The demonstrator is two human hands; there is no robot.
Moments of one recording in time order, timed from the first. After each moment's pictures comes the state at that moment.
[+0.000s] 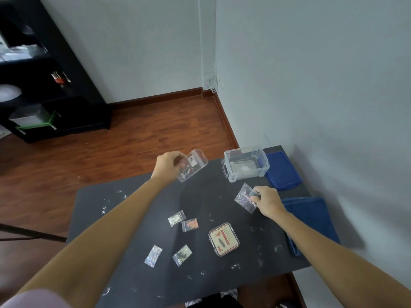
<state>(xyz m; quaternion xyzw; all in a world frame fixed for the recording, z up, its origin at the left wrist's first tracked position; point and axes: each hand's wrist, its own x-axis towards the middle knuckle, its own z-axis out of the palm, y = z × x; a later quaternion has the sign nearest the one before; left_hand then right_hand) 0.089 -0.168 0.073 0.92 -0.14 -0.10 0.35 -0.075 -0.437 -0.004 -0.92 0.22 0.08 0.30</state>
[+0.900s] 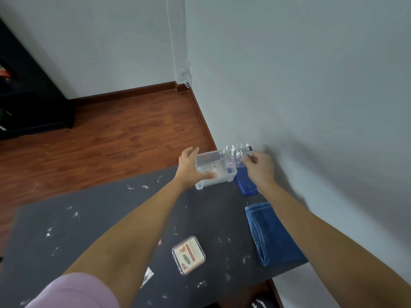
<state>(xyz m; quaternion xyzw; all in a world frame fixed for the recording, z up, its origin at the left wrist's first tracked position) 0.085 -0.331 0.011 0.87 -0.17 -0.22 0.40 -0.020 -0.519 0.044 -0.81 0.34 -0.13 0.46</state>
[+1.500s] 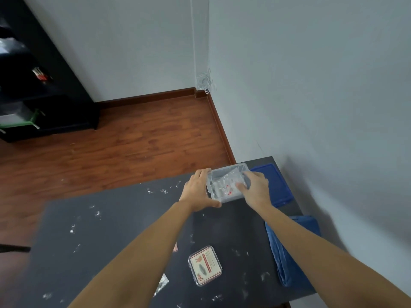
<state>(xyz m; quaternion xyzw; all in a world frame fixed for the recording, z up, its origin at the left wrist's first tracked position) 0.070 -0.288 -0.003 0.91 -0.24 -0.20 0.27 -0.003 -0.474 -0.010 -0.90 0.28 0.00 0.34</state>
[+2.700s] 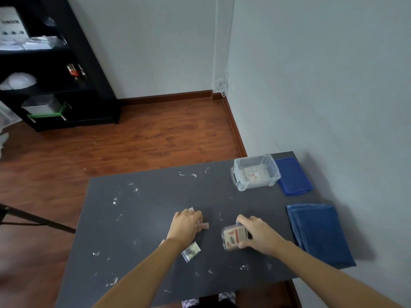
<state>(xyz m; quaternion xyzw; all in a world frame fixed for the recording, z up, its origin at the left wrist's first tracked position) -0.040 -0.129 -0.033 0.95 -0.24 -0.17 0.14 -0.124 -0.373 -0.010 -0.93 -0.03 0.24 0.26</state>
